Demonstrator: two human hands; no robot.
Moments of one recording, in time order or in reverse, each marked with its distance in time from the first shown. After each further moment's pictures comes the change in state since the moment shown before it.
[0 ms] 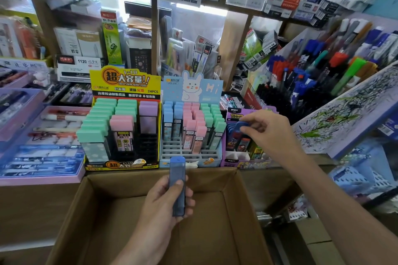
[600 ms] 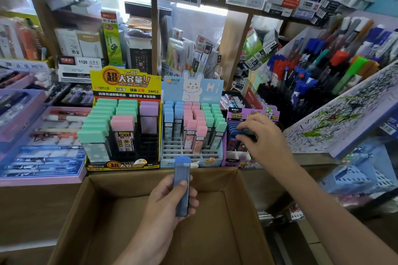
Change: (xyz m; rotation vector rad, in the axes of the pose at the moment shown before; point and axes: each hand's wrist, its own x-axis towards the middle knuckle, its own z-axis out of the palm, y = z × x) left_hand 0.002 -0.002 0.000 0.041 -0.016 0.009; right_hand -0.014 0.004 0.019 -0.200 0.017 -0.139
